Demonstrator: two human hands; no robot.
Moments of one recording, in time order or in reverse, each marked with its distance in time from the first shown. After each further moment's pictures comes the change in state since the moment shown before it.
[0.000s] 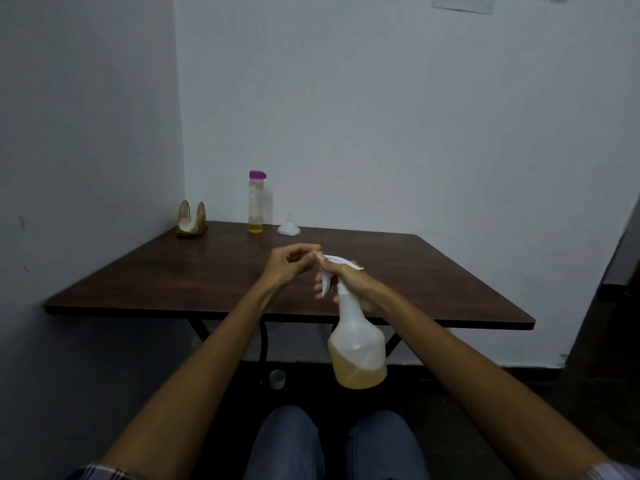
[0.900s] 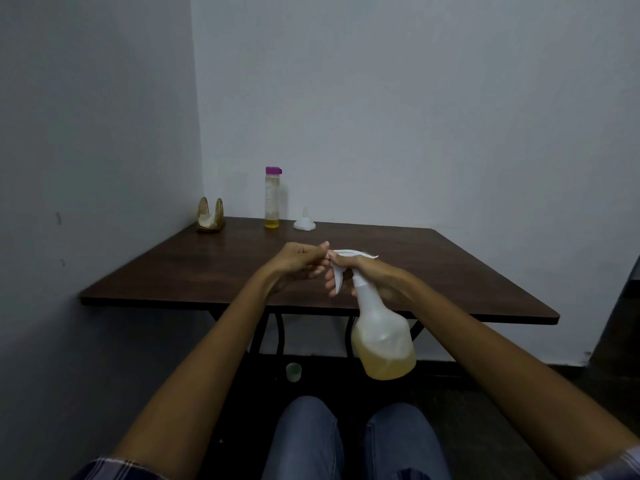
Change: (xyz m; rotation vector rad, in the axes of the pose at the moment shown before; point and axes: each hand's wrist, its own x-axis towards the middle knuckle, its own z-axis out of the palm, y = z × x) left_hand -0.007 0.021 -0.022 -0.010 -0.167 -0.331; right_hand -0.006 -0.012 0.002 -0.048 -0.194 -0.038
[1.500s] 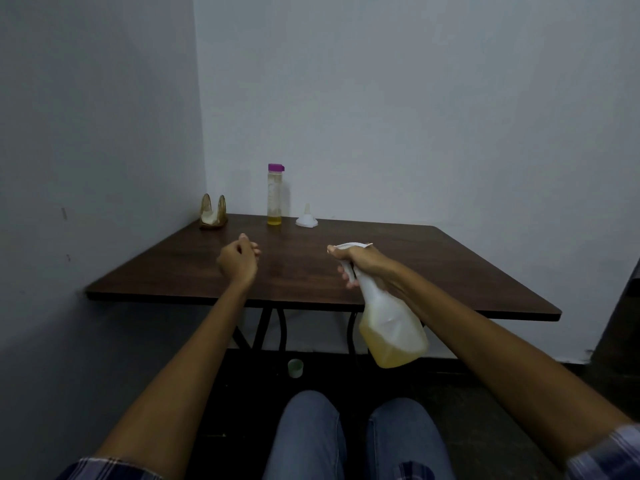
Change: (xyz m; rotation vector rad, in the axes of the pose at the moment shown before) left_hand -0.002 -0.037 -0.057 0.146 0.959 0.180; right_hand 0.015 -0.008 0.007 -0.025 0.215 0.065
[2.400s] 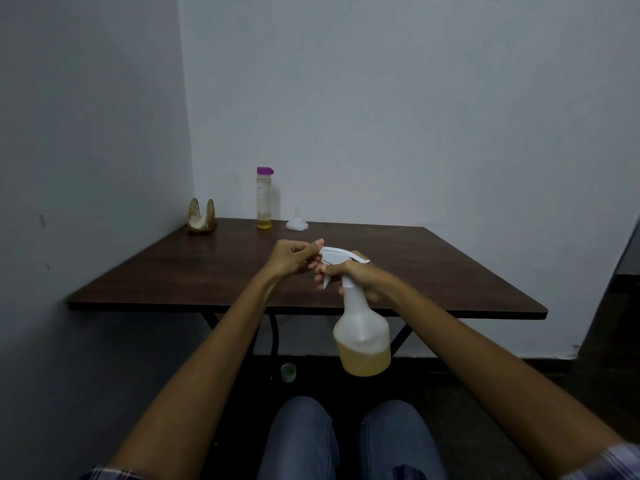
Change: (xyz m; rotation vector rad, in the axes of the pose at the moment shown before) left_hand -0.040 0.042 0.043 -0.204 -0.804 -0.030; right_hand -0.011 0.013 -0.001 0.063 -0.123 -0.101
